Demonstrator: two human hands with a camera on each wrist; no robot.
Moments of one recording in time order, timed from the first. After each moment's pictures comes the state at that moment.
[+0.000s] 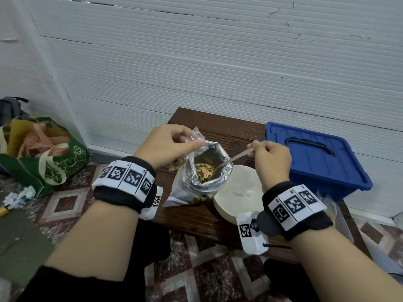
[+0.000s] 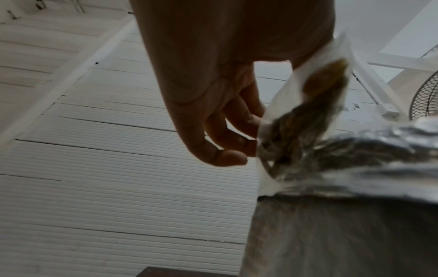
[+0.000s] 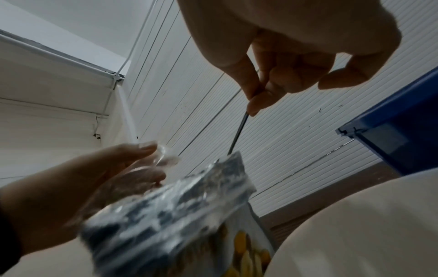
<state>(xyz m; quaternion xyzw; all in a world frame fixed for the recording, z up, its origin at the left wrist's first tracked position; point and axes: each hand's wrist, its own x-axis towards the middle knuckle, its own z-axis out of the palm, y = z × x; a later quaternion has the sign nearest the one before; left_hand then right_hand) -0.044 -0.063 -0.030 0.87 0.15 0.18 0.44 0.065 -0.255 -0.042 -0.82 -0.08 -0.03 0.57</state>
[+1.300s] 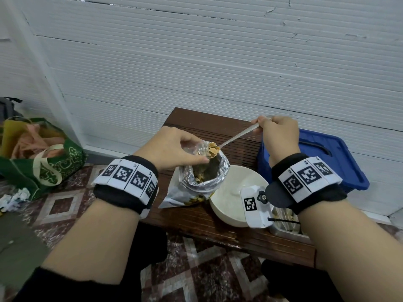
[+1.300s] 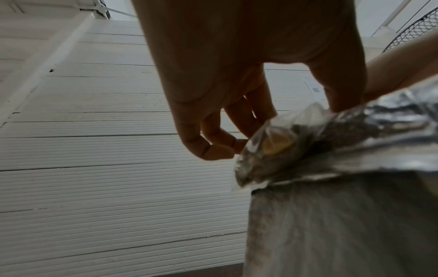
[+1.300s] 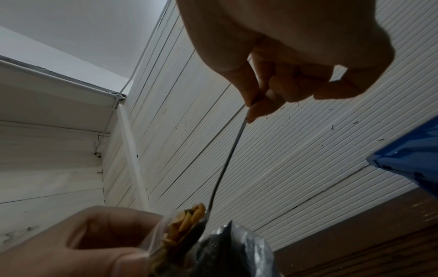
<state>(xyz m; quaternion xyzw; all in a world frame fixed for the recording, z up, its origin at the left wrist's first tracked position) -0.037 -0.075 -0.019 0.93 0.13 0.10 0.33 0.095 -0.249 -0.003 -0.79 -0.11 -0.01 0.60</state>
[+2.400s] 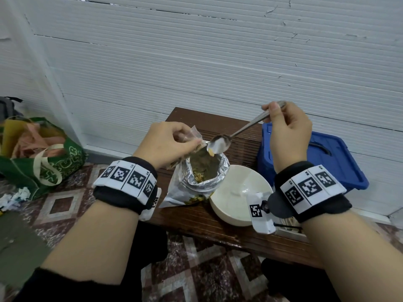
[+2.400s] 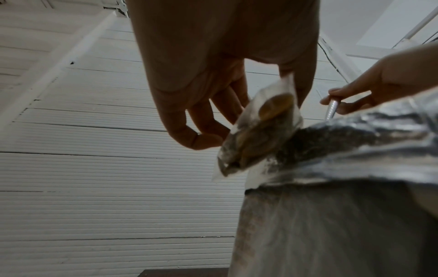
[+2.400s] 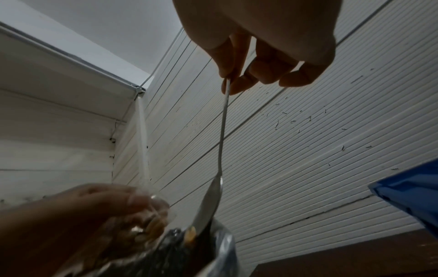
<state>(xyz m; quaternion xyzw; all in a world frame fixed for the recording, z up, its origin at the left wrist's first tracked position) -0.037 -0.071 -0.027 0.88 0.17 0.21 0.39 0.083 -0.261 -0.002 -0.72 -0.22 -0.16 0.64</state>
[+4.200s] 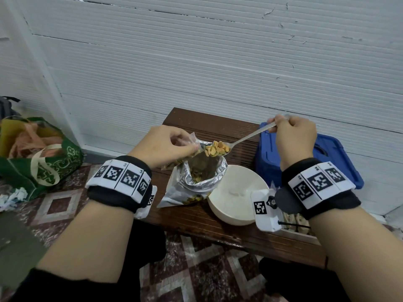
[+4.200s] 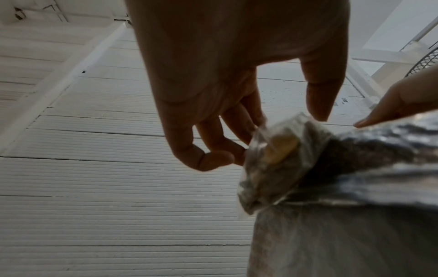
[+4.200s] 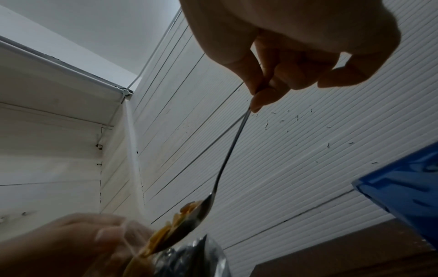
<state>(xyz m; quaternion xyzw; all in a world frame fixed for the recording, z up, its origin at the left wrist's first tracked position) -0.042 -0.064 -0.028 0.89 0.14 0.14 0.40 0.096 -0.274 0.002 -0.80 -0.10 -0.10 0.59</state>
